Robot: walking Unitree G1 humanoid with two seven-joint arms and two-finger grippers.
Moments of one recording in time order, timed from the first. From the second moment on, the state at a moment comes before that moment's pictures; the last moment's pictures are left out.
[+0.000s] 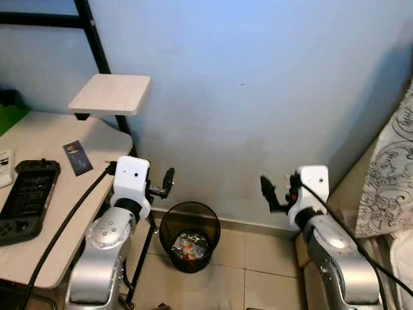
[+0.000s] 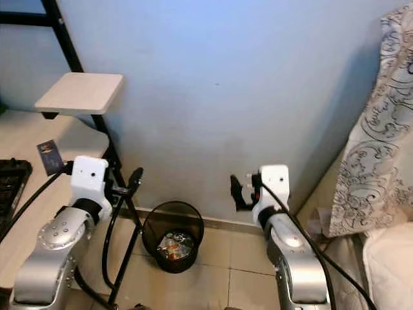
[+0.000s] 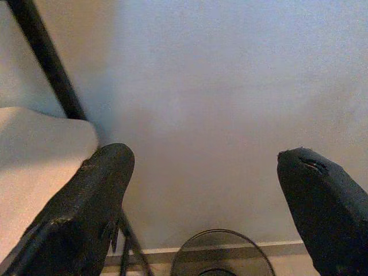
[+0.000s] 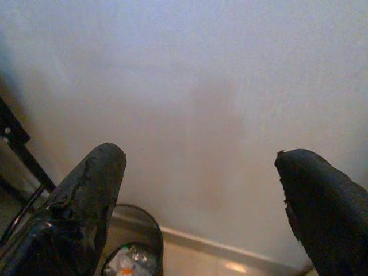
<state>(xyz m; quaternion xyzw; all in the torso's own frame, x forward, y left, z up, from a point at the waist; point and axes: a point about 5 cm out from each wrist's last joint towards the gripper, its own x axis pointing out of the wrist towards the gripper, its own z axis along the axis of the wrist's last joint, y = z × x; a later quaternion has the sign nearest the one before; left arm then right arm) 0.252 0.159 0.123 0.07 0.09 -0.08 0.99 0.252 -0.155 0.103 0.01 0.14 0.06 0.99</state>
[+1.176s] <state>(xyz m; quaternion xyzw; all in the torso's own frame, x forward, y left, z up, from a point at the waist) 0.260 0.174 0.144 0.01 0.03 -0.03 1.00 0.256 -0.160 0.106 0.07 0.14 0.03 0.99</state>
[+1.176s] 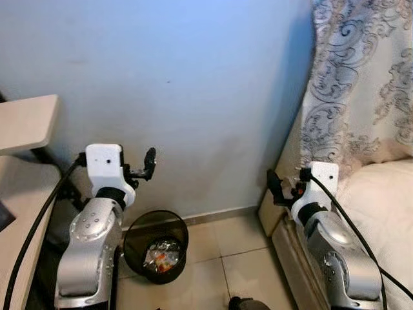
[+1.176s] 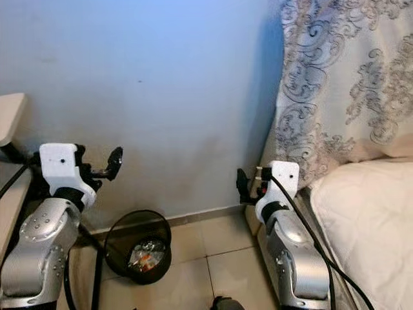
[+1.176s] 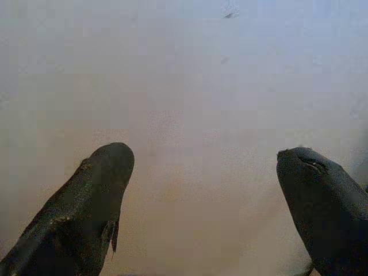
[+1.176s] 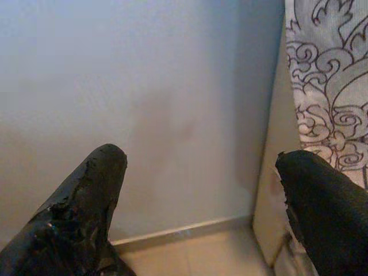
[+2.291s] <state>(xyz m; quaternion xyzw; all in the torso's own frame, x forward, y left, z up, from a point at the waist) 0.239 0.174 0.117 0.07 0.10 -0.10 0.99 0.233 -0.182 0.102 0.02 0.13 0.00 0.99</state>
